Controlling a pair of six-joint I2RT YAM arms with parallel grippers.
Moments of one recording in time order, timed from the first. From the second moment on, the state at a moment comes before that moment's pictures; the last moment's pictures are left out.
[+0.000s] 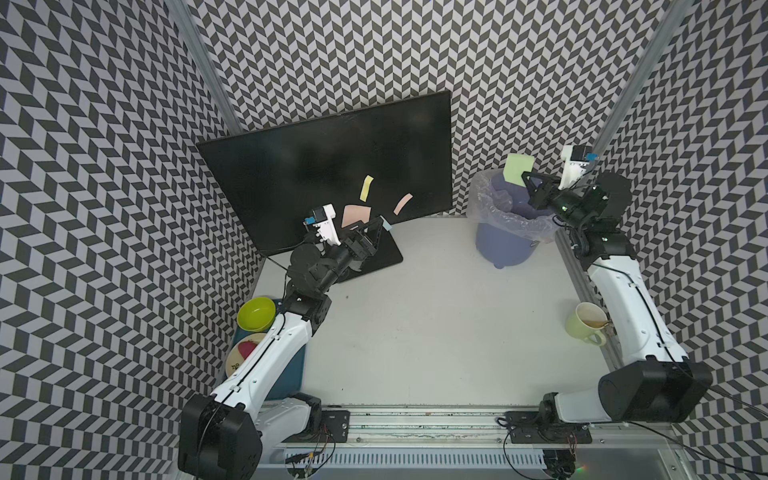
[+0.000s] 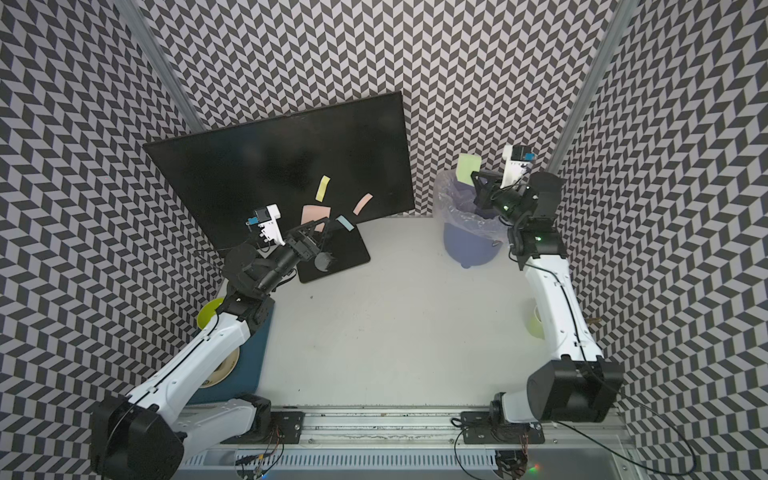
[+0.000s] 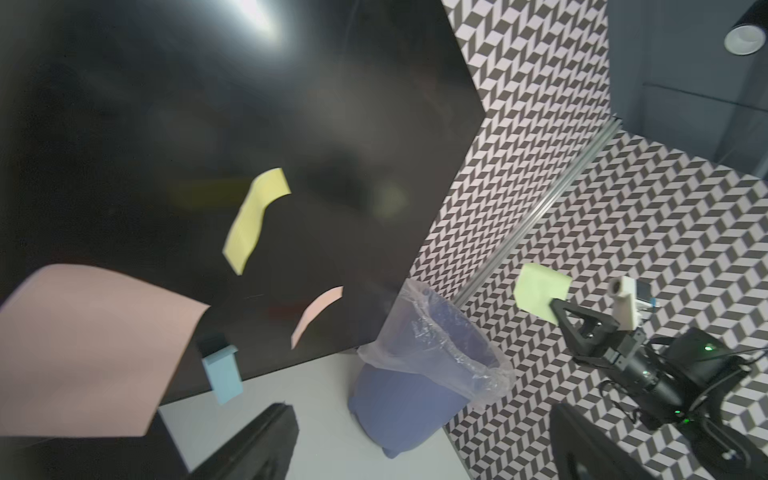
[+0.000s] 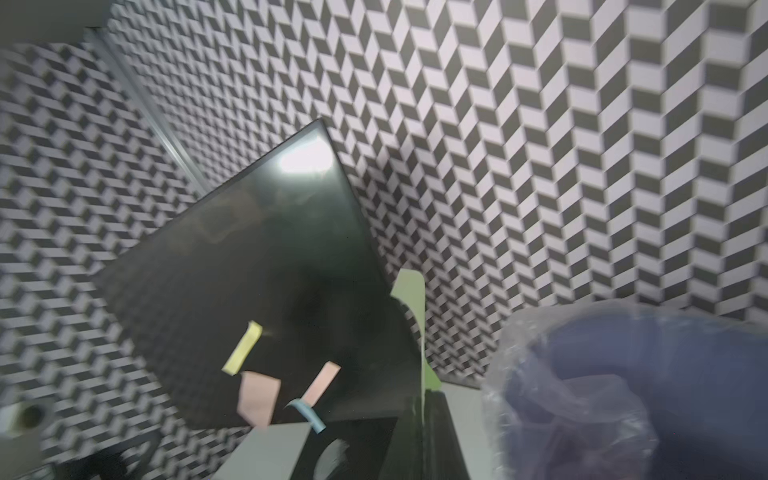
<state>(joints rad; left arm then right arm) -0.26 1.13 0.85 0.44 0.32 -0.73 -0.05 1.45 1.54 -0.09 -0.49 0.31</state>
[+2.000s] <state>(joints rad) -0.09 1.56 0.90 0.61 0.39 -0.84 0.04 1.33 1.30 -0.04 -0.57 0.41</state>
